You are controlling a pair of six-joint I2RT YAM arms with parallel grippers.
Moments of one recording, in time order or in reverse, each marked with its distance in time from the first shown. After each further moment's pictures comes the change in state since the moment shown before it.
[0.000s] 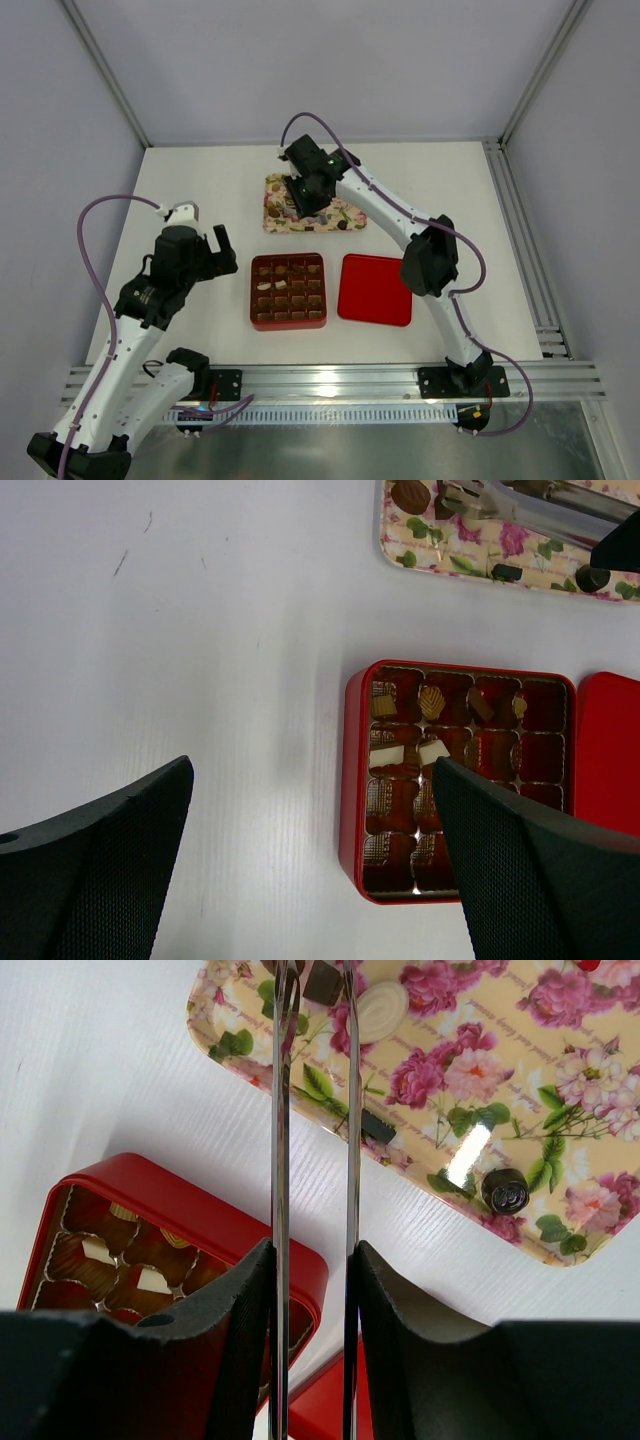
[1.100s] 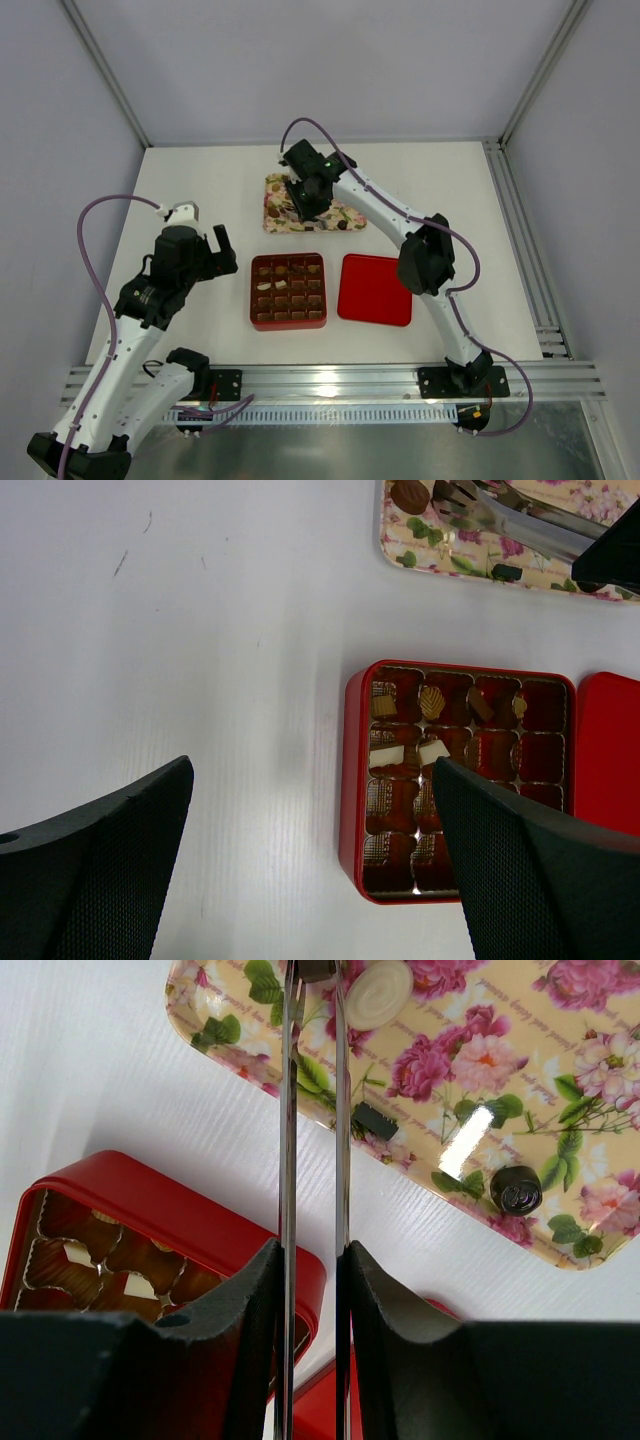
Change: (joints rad) left arm 0.000 0.000 0.000 0.000 0.000 0.000; right arm -0.004 0.031 -0.010 -0.003 -0.003 0.003
